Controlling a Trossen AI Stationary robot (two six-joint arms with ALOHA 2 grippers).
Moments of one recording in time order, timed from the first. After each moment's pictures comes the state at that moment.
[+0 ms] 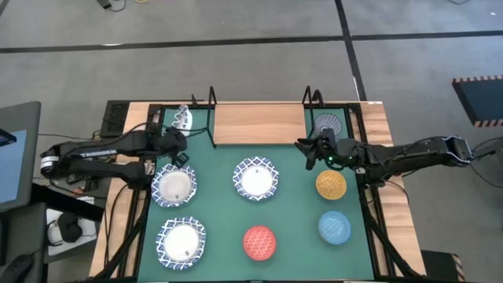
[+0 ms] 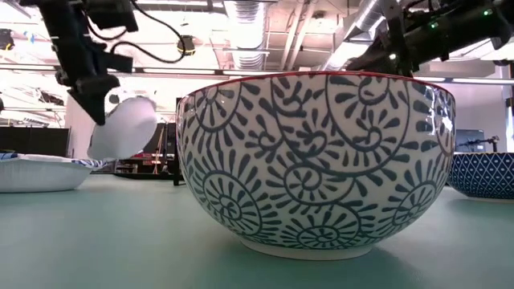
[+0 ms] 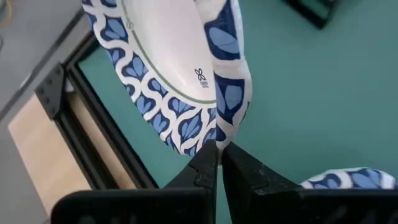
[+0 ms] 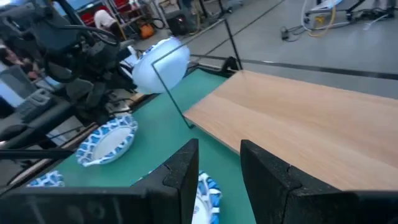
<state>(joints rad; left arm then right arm) 0.24 0.90 0.71 -1.01 -0.54 -0.45 -0.01 0.84 0.43 0.19 0.47 0.54</state>
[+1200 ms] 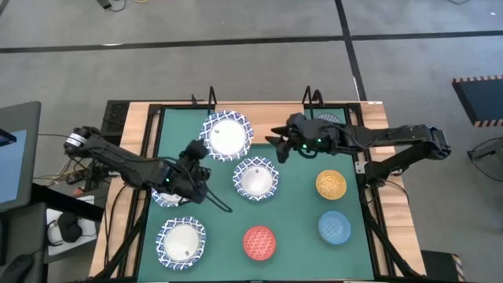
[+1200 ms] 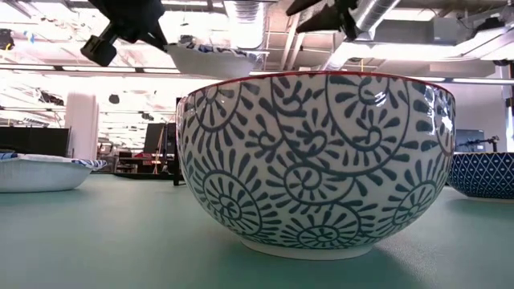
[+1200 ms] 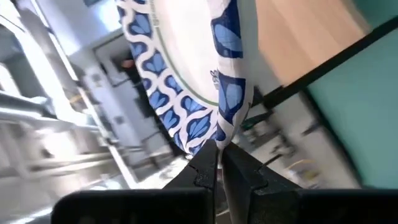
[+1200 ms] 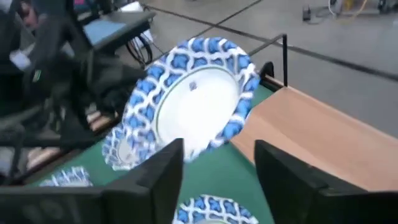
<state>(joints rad) -0.36 1.31 1.00 -0.87 -1.37 0.84 -0.03 1.29 1.15 -0.23 0.36 0.50</state>
